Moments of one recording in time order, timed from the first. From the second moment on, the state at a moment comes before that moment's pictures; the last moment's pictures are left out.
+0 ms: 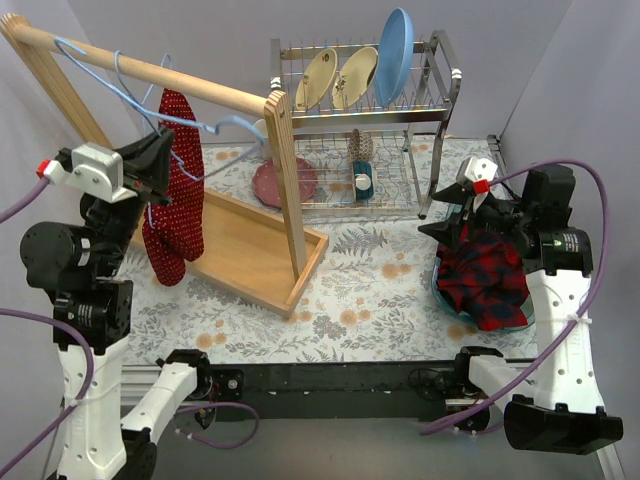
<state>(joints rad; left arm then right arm) -0.11 0.80 1.44 -0.13 0.24 0.06 -0.03 0.98 1.25 -0.80 -1.08 -0.66</state>
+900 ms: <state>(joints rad) -0.53 0.62 0.87 -0.04 0.80 -0.07 -0.03 1.04 1.41 -0.82 -1.00 -0.45</state>
